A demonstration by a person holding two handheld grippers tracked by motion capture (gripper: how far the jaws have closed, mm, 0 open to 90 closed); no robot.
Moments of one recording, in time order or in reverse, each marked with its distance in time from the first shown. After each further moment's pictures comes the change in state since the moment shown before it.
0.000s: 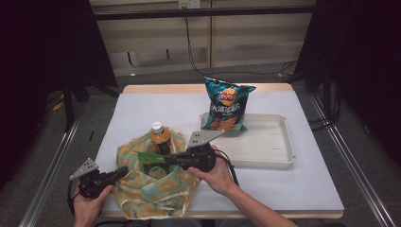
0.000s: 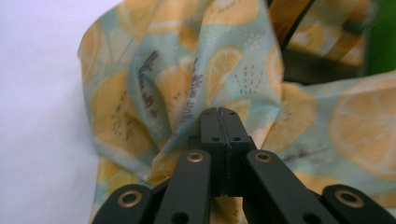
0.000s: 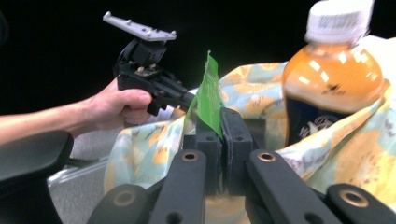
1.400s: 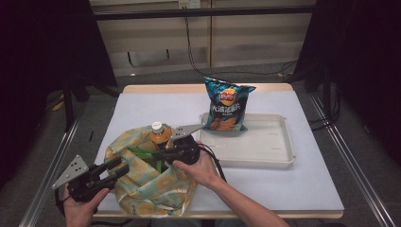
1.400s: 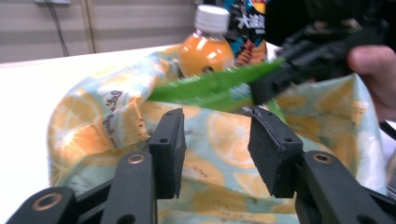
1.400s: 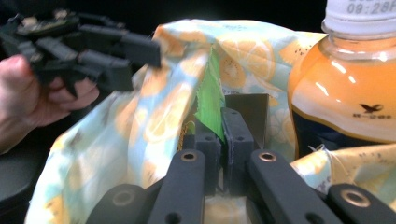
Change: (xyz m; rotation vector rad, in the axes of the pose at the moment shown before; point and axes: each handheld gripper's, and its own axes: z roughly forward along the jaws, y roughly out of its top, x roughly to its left) left arm -0.051 0.048 -0.033 -0.136 0.011 0.170; right arm -0.014 0.007 0.045 0.069 0.007 0.060
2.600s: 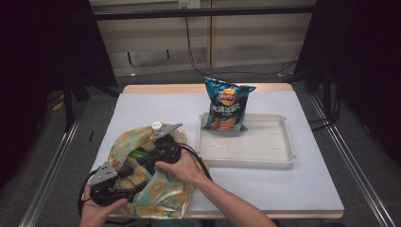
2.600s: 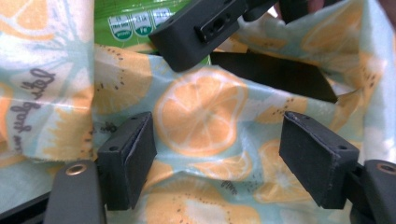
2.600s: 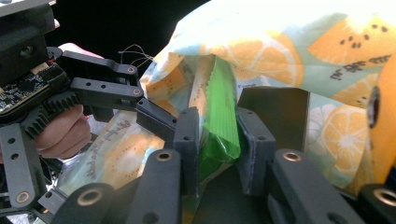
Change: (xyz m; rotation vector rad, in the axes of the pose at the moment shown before) left arm -0.017 -0.034 0.036 0.255 -0.059 0.049; right arm -0.006 0.004 0.060 0.101 0.027 0.037
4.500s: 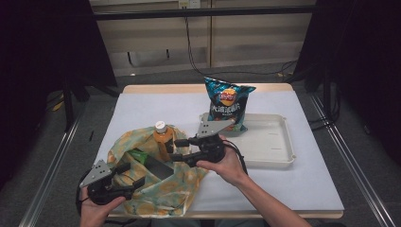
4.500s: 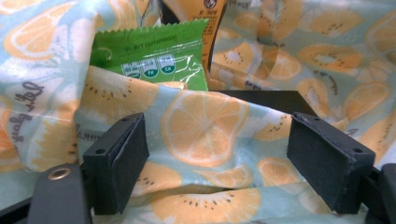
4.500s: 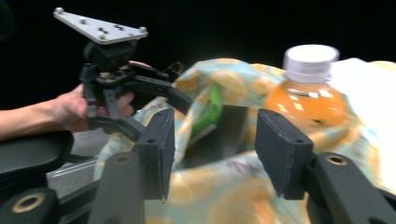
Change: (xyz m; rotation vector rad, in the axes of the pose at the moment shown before) left arm 0.002 0.003 -0.003 -0.105 0.006 -0.025; right arm 0.012 -0.011 -0.124 -0.173 -0.020 -0.164
